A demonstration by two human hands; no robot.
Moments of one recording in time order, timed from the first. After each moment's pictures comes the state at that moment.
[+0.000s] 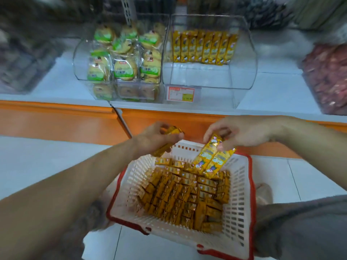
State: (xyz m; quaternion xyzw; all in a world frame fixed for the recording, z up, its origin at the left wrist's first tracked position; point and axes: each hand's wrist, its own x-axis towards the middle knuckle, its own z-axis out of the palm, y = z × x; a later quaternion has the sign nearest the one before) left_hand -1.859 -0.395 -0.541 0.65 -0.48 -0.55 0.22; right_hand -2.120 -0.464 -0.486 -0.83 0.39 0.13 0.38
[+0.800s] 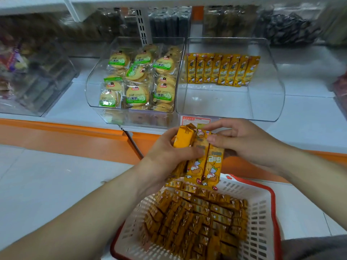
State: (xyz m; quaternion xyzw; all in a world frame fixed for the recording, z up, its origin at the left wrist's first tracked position) left_hand -1.881 -0.404 -0.480 0.53 -0.30 -0.65 0.45; right_hand -2.071 -0.480 -0.472 -0.62 0.42 -0.19 0.63
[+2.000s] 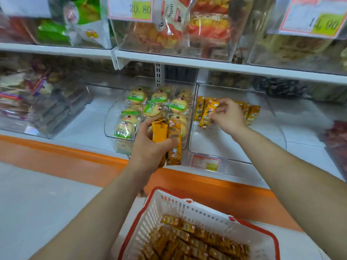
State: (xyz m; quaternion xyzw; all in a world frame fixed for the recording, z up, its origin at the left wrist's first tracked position) left_hand -1.806 -0.454 -0.463 0.57 -0.37 -0.43 0.60; right_hand -1.992 -0.649 -0.473 -0.66 0.55 -0.38 0.35
